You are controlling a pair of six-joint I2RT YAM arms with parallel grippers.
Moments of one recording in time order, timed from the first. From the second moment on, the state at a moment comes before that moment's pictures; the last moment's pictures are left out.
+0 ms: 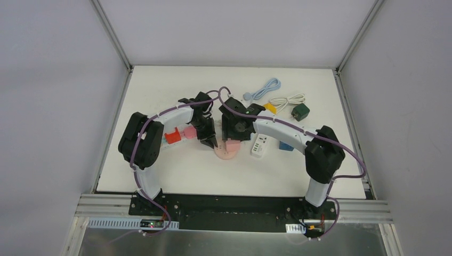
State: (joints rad) left arm -0.49 1.83 1.22 -0.75 0.30 -0.66; right arm 0.89 1.81 1.46 -0.81 0.15 0.76
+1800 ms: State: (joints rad) left arm -0.50 1.72 1.10 -0.52 0.32 -0.69; right arm 0.88 1.73 1.29 -0.77 0.21 0.64
